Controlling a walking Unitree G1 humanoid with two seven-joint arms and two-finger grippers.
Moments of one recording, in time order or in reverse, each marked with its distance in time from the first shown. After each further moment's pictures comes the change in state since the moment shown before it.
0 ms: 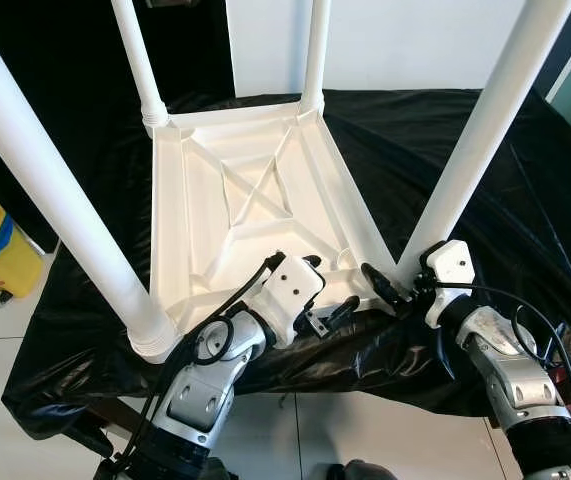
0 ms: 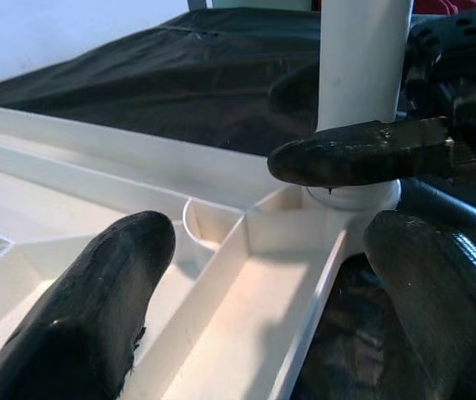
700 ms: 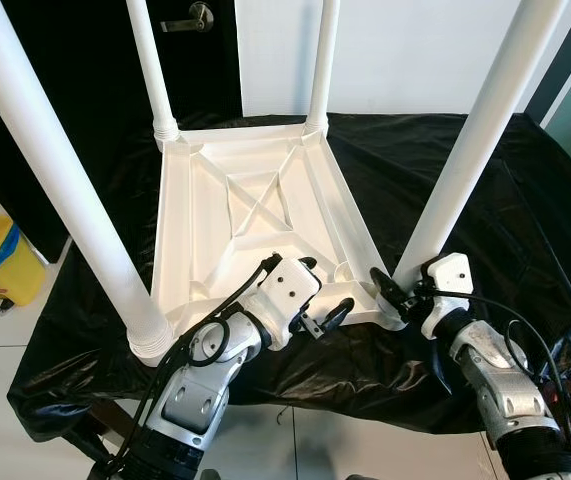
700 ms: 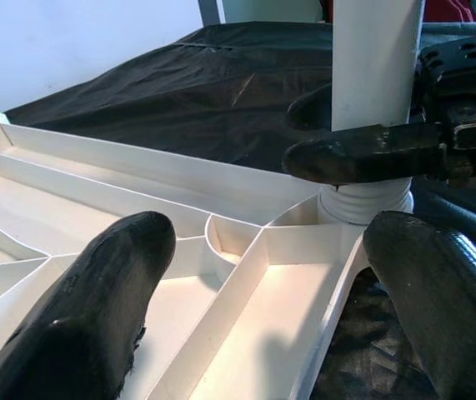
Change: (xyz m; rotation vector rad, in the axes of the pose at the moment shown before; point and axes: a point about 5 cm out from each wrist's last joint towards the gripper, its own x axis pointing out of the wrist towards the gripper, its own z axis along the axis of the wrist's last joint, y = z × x) left arm -0.003 0.003 -0.002 0.019 0.021 0.003; right arm -0.001 0.006 -0.015 0.094 0.014 -0.177
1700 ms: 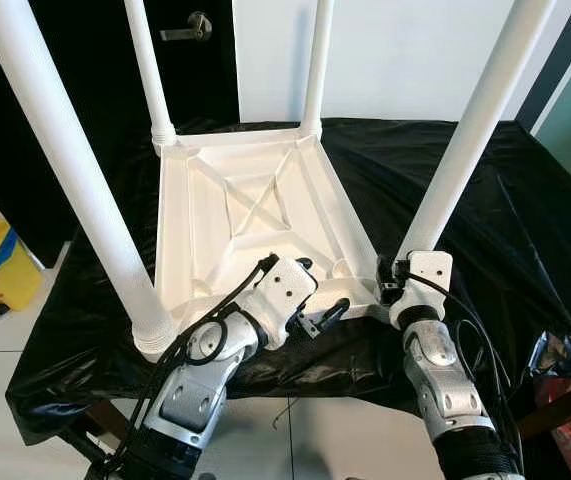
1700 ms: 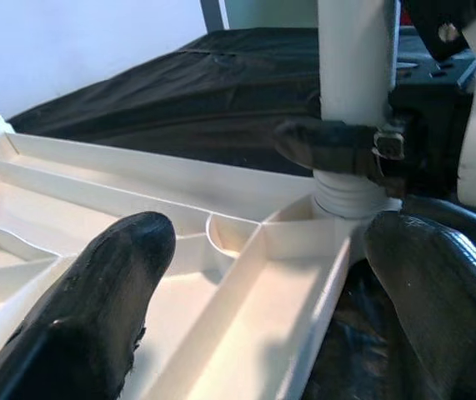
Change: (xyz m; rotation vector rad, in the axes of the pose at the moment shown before) left arm 0.000 0.007 0.001 0.010 0.004 0.016; right arm 0.020 0.028 -0.001 0.114 0.026 -0.448
